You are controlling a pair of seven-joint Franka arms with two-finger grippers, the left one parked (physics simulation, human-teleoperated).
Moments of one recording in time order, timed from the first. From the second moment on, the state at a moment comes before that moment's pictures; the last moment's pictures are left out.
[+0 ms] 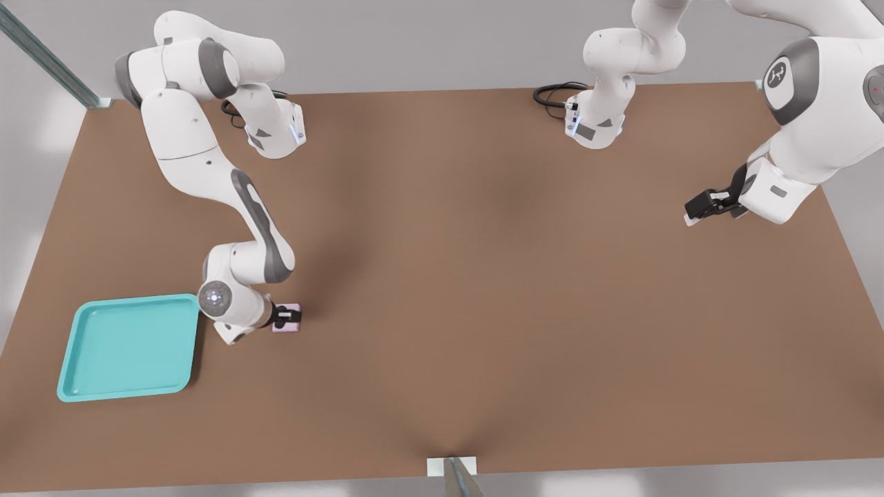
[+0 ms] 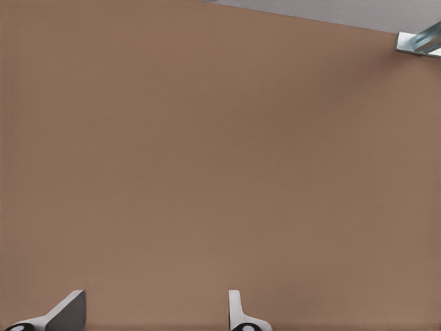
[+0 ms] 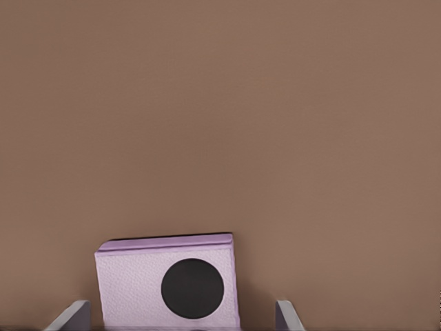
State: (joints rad) arm 0.08 0.62 0.04 -1.86 0.04 2.37 0.15
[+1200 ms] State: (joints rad) arm 0.07 0.65 0.05 -1.86 0.01 2.35 0.06
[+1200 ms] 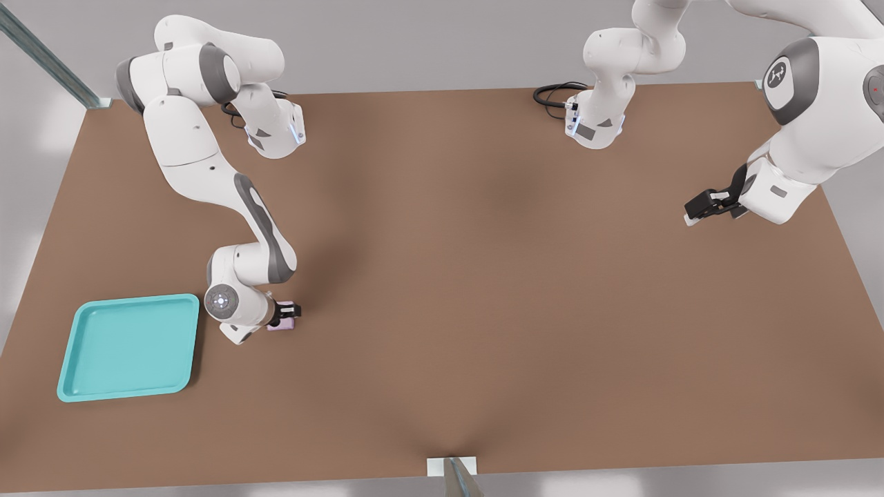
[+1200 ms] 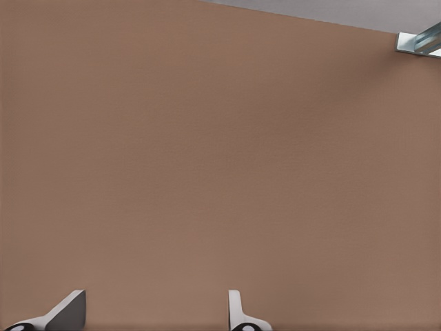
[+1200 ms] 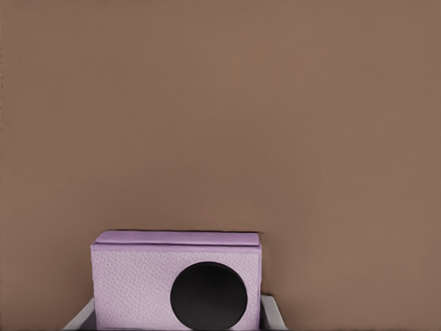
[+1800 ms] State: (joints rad) arm 0.00 0.63 -0.29 -1.67 0.14 2.27 -0.16
